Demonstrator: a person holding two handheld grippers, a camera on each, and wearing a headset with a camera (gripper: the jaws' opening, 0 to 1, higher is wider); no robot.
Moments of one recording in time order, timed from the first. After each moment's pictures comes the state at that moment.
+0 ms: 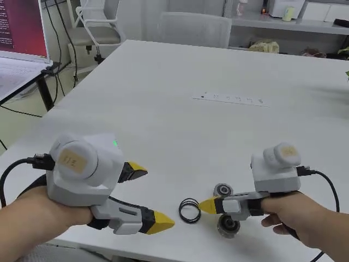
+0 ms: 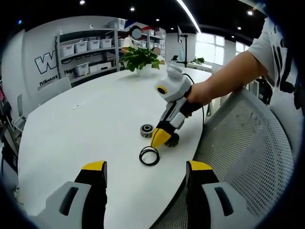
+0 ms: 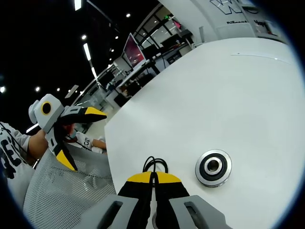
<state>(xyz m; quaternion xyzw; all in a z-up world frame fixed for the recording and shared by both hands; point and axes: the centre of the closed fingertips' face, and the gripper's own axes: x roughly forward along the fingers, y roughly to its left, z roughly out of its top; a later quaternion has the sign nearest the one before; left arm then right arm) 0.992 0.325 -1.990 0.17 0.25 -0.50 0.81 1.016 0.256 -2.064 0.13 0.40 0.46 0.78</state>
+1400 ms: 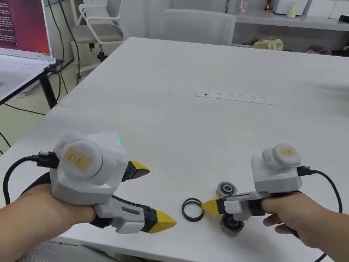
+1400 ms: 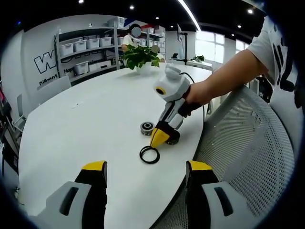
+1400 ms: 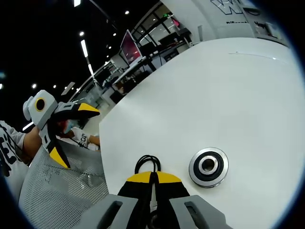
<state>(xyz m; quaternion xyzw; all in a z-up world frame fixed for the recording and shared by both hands) 0.996 0.326 -1.993 0.18 0.25 -0.50 0.81 1.023 0.252 -2.076 0.11 0.41 0.45 0.79</state>
